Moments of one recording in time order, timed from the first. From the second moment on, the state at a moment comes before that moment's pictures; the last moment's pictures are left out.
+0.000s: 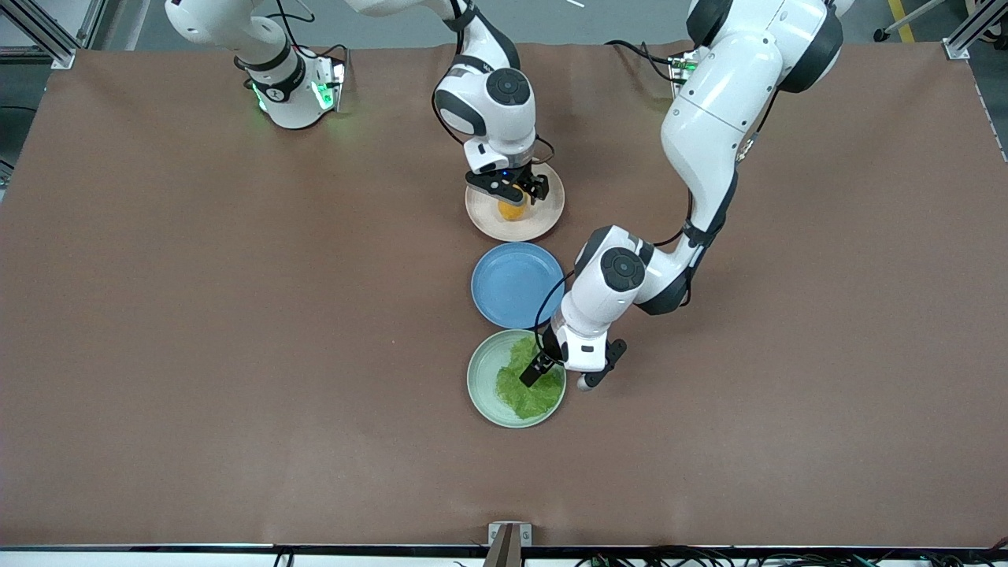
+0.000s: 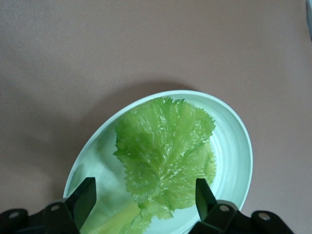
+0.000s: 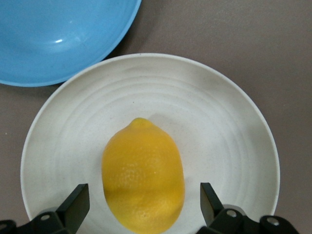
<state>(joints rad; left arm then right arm) -0.48 0.91 -0.15 -1.43 -0.09 2.73 -1.29 1.08 0.50 -0.01 -1.97 0.04 2.50 1.49</state>
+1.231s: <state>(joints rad) -0.48 0.88 -0.15 -1.38 -0.09 2.74 -1.29 0.82 0.31 -0.05 -1.88 0.02 2.12 1.13</state>
